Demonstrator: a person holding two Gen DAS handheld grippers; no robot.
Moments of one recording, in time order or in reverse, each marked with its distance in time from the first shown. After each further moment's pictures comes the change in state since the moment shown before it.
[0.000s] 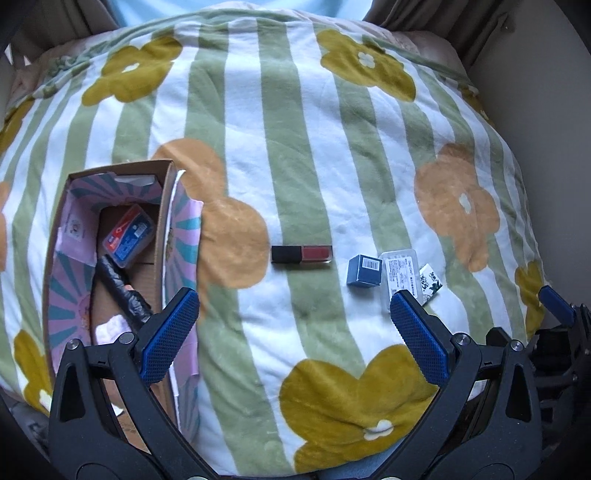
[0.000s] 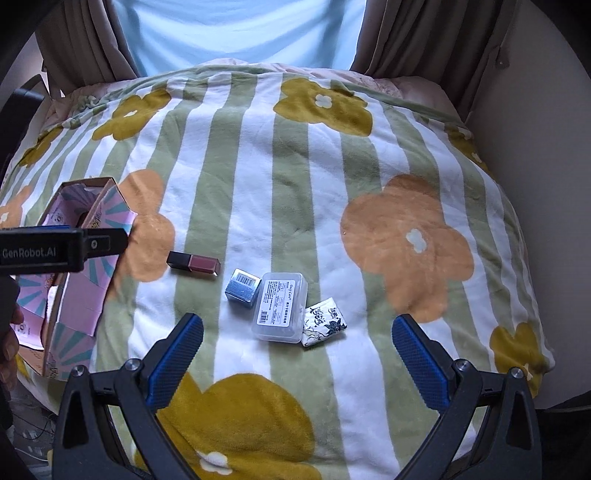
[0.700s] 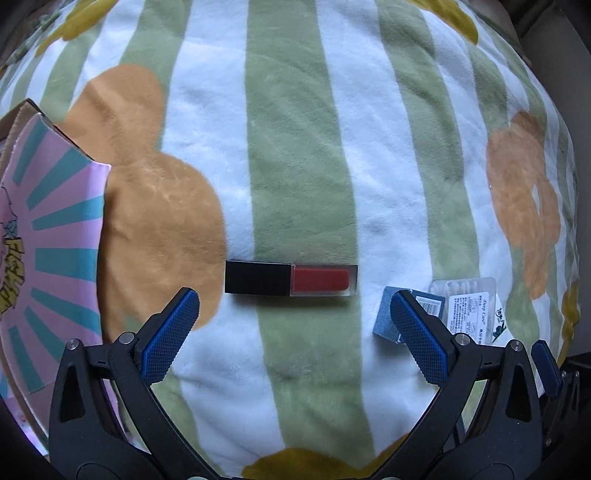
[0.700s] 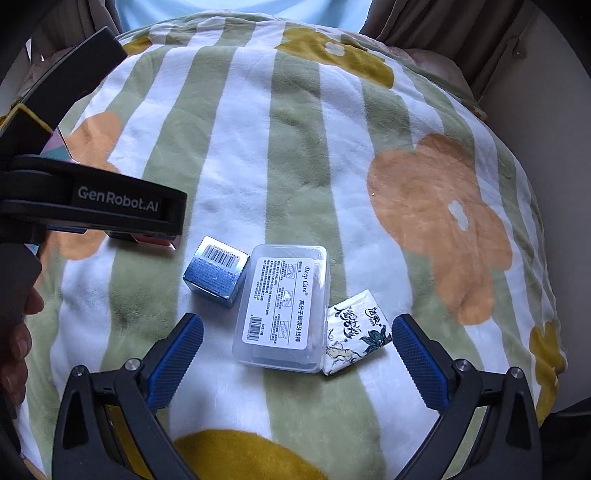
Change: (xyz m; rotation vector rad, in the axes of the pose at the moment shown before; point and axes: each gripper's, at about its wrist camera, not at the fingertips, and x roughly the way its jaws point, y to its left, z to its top) left arm 0.177 -0.013 0.018 -0.081 0.185 0.060; right arm 0.127 0.026 -0.018 -0.036 0.072 -0.086
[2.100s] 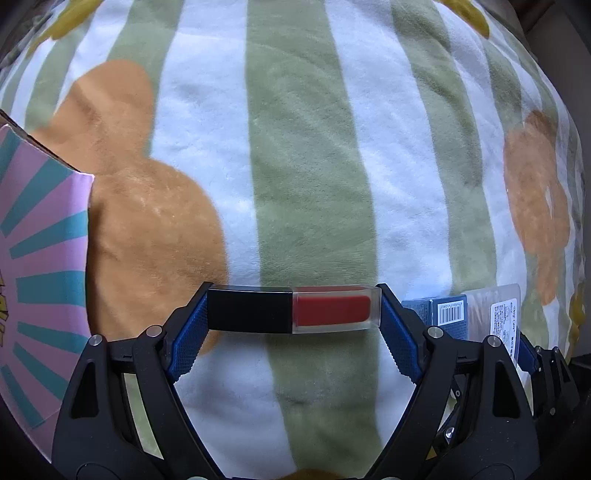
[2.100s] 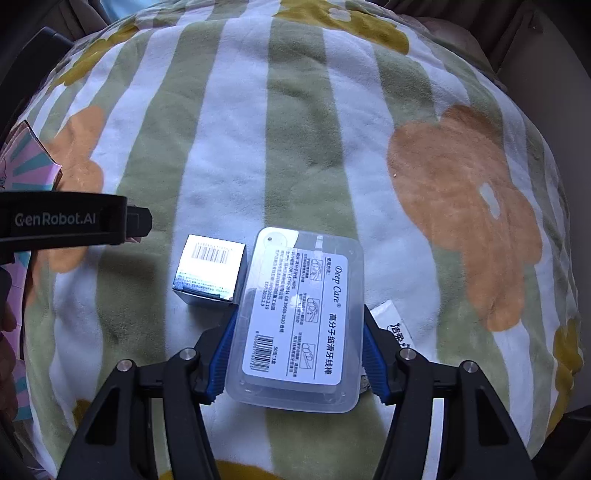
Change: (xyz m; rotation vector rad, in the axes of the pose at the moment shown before) left arm 0.010 0.012 0.002 0.011 0.008 0.006; right arm 0.032 -0.012 0.018 0.030 0.103 0.088
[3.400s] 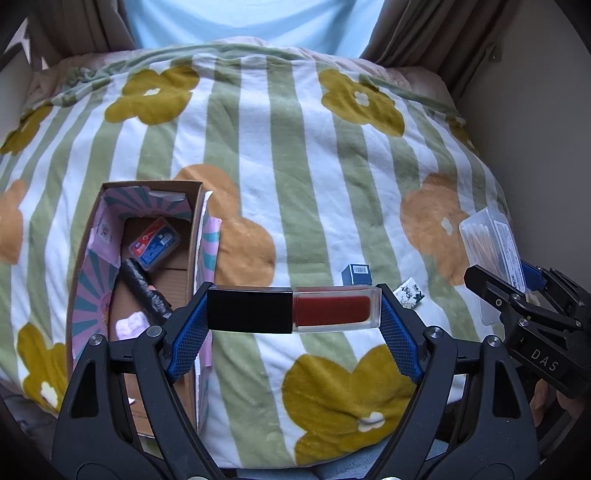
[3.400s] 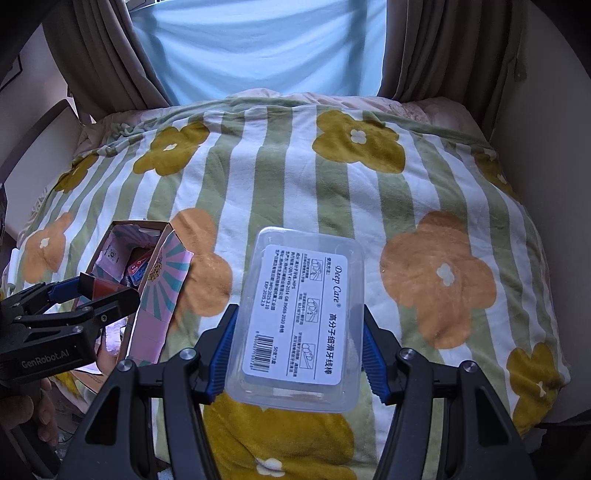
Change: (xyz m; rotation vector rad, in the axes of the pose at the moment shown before) left arm -0.249 0.039 -0.078 0.040 -0.331 -0.088; right arm -0.227 0.008 0.011 -0.009 -0.245 0.160
